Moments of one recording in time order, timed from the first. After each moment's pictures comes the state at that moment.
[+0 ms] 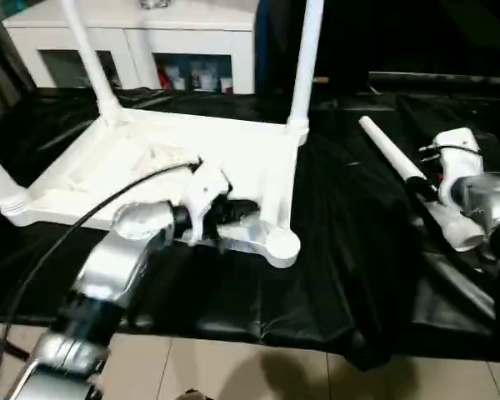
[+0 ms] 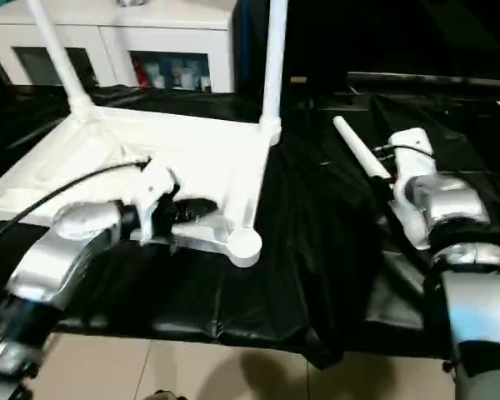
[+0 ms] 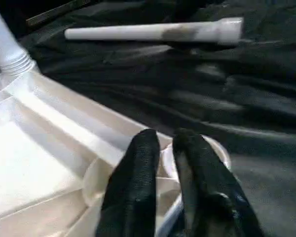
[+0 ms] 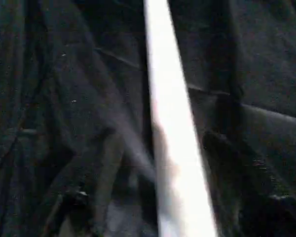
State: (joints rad) left arm -0.49 0.38 -0.20 0.10 -0.17 0.34 -0.91; right arm -0.99 -0.61 -0.04 1.20 -0.04 0.34 0.41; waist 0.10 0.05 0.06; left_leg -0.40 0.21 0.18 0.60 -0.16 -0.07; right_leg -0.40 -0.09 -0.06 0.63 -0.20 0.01
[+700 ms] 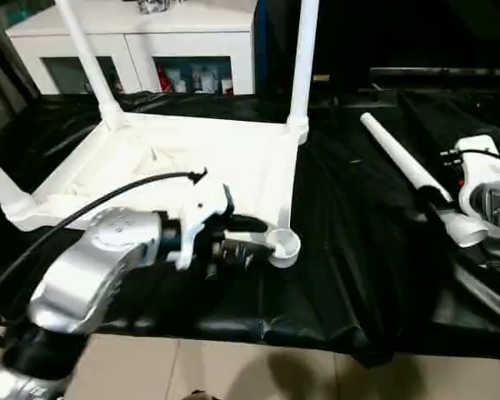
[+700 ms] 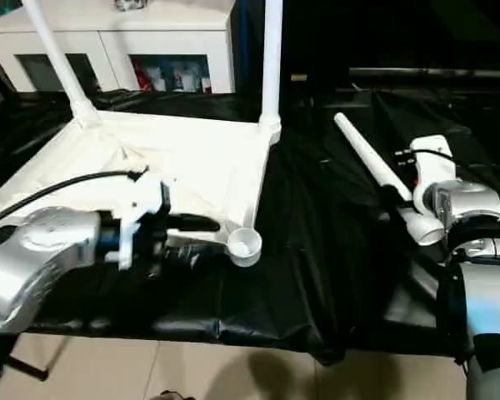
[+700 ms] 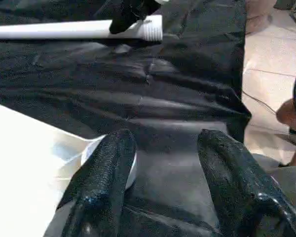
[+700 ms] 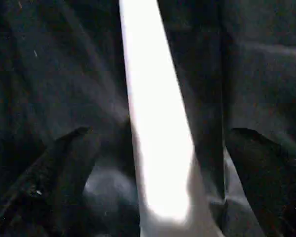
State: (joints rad) left arm -0.40 0.54 -0.21 -0.33 -0.34 0.68 -1.02; right arm -1.01 -0.64 -0.07 1.35 -0.06 0.37 0.41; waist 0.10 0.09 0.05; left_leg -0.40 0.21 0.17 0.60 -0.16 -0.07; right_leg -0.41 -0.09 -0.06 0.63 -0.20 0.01
